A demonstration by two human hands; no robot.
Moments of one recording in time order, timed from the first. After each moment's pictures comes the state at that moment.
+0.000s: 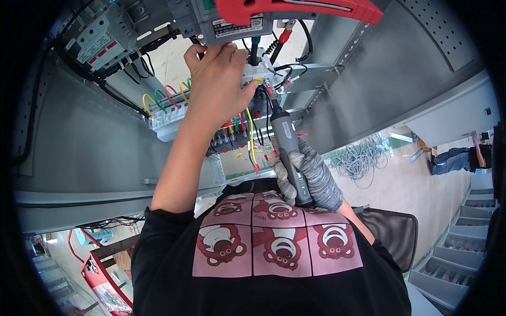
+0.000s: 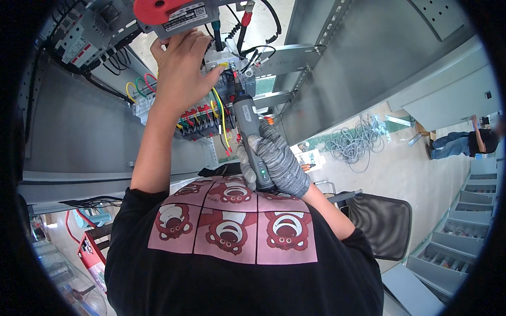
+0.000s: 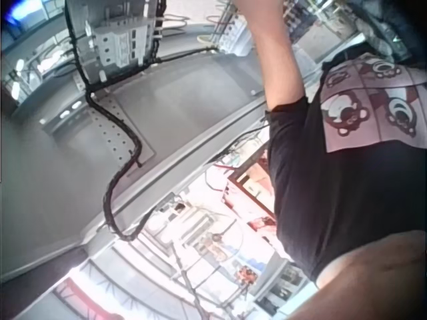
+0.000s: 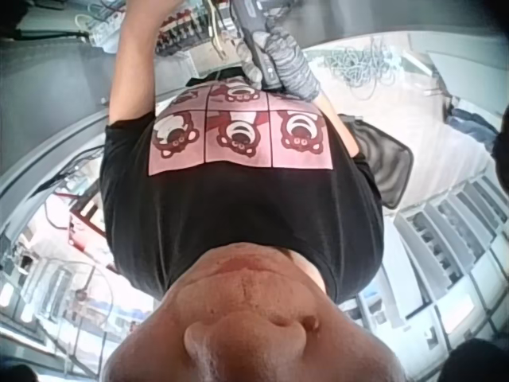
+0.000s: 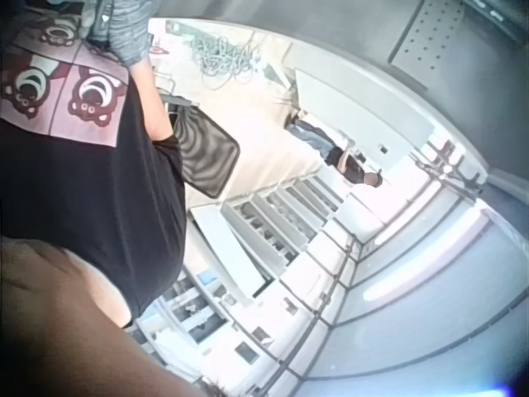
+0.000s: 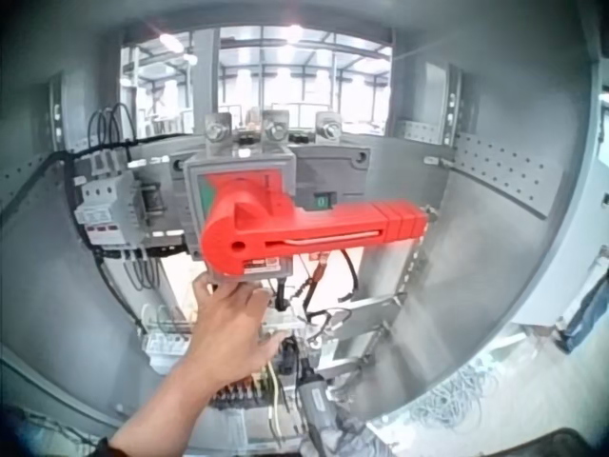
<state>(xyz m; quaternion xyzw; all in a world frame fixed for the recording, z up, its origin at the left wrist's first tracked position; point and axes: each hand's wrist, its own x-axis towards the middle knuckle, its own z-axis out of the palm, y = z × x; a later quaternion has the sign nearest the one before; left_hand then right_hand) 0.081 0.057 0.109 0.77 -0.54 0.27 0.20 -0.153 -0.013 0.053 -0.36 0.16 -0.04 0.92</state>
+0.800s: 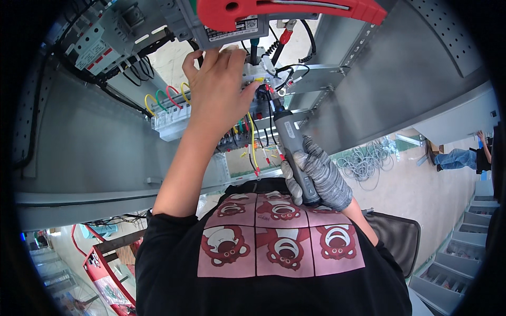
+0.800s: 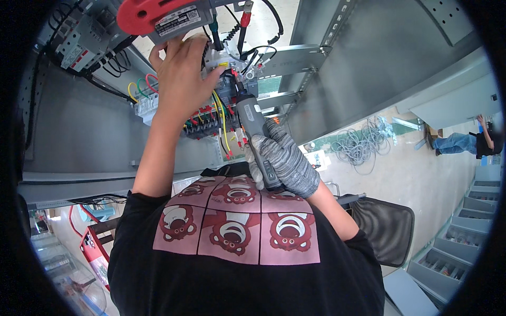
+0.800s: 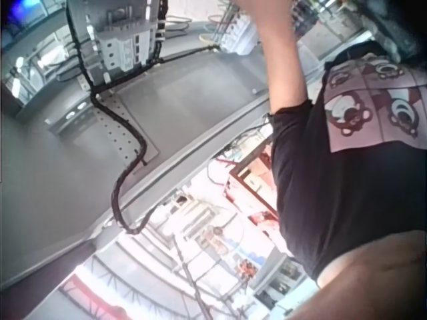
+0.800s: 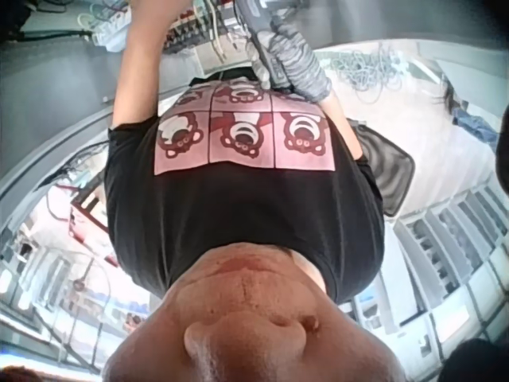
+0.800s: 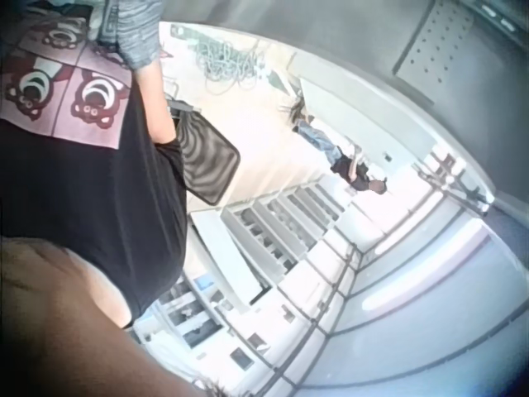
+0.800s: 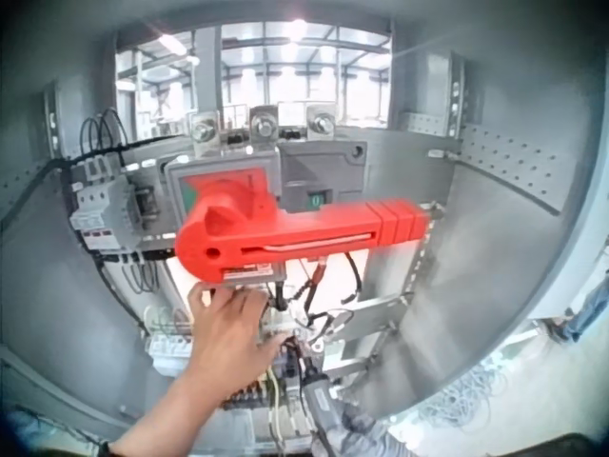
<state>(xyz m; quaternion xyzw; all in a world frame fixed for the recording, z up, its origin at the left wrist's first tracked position) 0.073 0.053 0.102 0.78 -0.51 0.31 0.20 -0.156 -0.034 0.069 -0.42 0.19 0.00 0.89</state>
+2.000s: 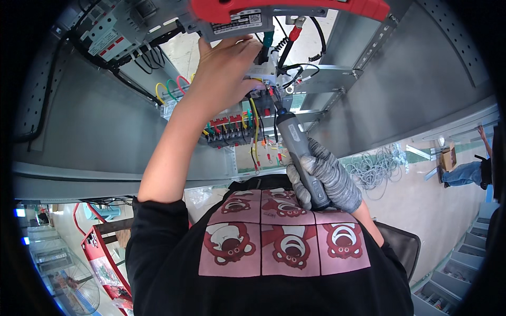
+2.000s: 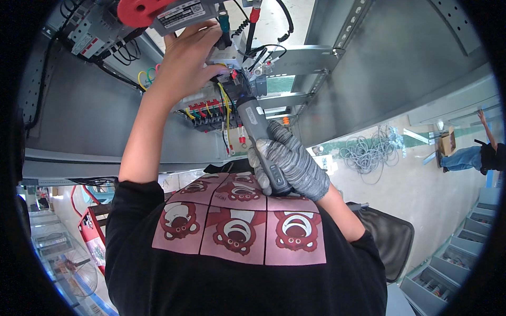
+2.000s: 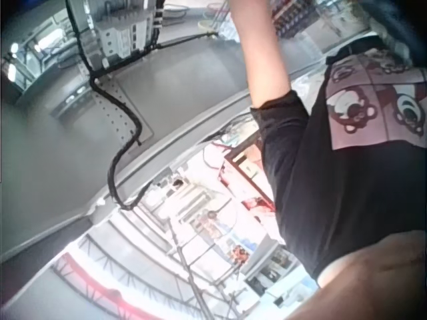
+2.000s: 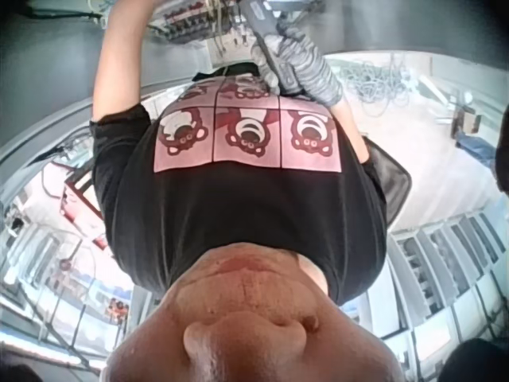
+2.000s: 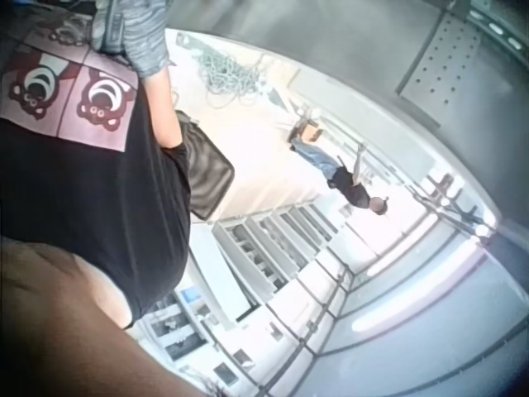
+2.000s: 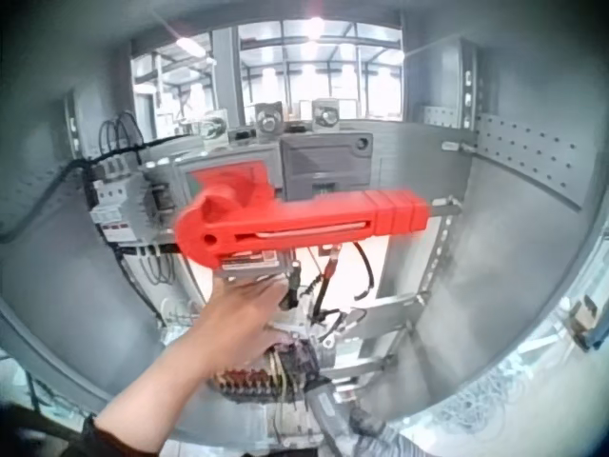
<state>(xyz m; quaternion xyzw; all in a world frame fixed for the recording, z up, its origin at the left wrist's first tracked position) 0.093 0.055 0.117 0.75 -0.60 0.23 0.15 -0.164 -0.048 0.071 -0.41 0.15 0.04 0.90</state>
